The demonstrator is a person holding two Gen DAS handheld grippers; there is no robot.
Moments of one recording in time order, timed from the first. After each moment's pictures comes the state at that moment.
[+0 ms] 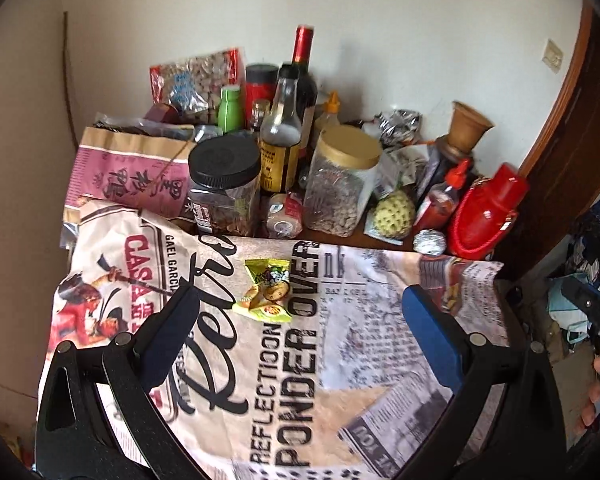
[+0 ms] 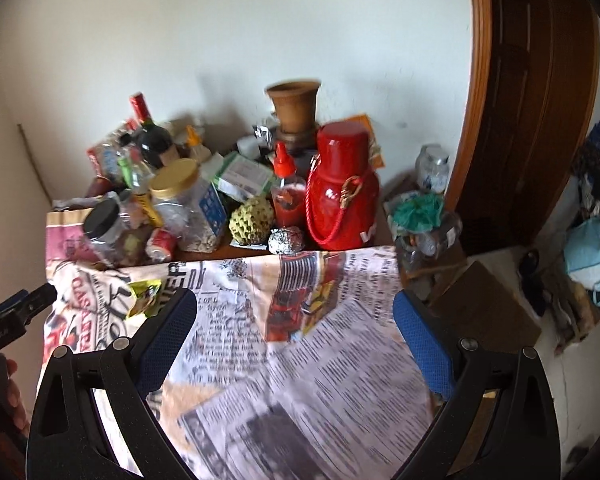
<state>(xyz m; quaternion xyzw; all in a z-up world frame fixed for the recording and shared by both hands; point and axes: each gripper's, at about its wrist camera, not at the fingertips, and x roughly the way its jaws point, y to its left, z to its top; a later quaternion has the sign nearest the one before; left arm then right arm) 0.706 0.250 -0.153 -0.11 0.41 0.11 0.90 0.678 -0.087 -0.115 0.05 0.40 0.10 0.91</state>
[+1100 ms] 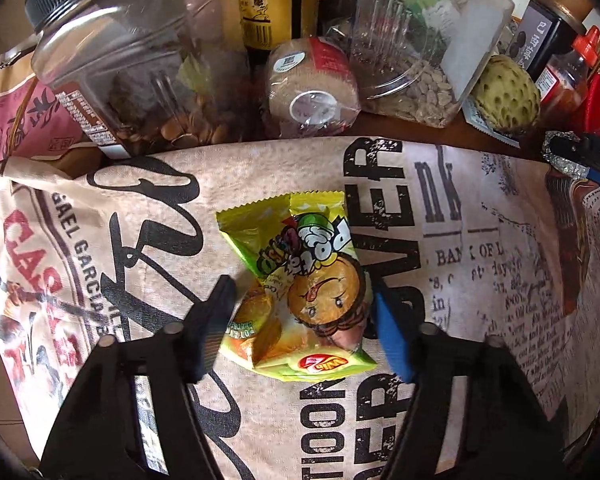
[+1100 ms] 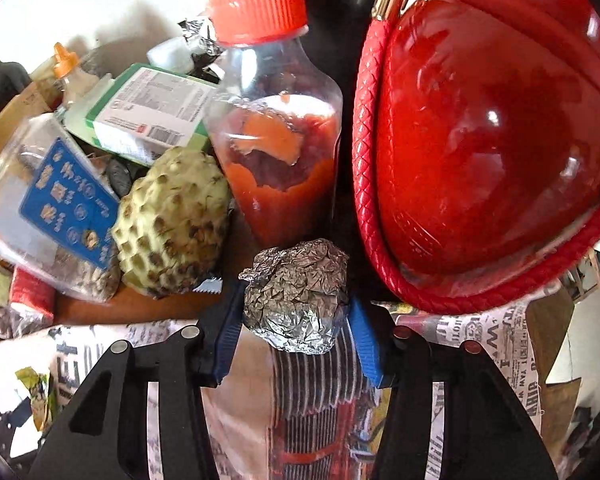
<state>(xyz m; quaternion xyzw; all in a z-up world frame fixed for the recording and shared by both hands) 0.823 0.281 -0.348 -0.06 0.56 0.09 0.82 0.813 -0.046 -0.252 0.06 0.49 0.03 0.87</state>
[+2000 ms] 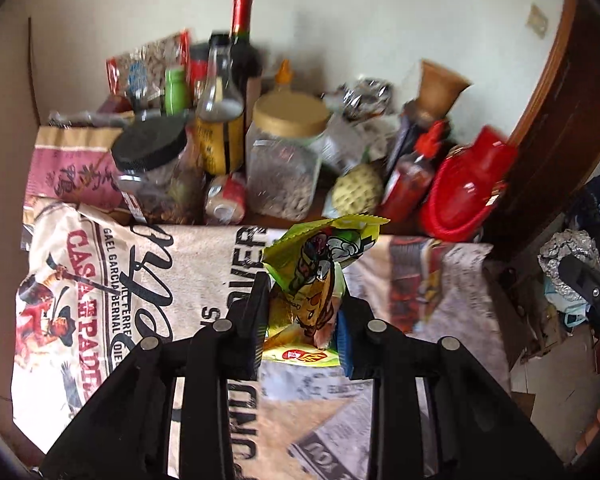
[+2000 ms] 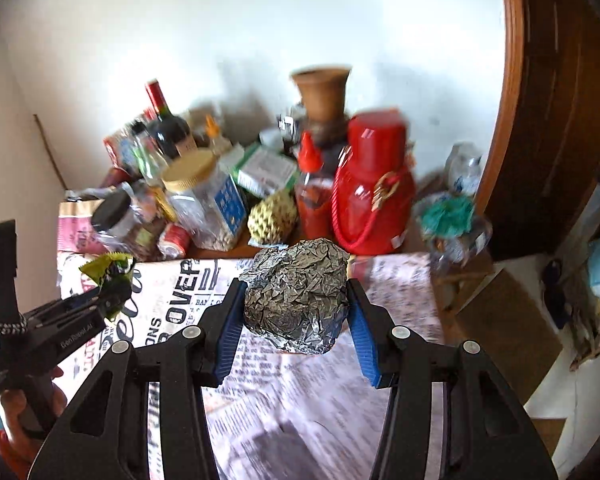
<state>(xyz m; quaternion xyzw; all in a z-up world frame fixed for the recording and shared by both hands) 0.730 0.168 -0.167 -0.10 0.41 0.08 0.90 0.651 -0.110 -0.101 0.04 0.37 0.16 0.91</state>
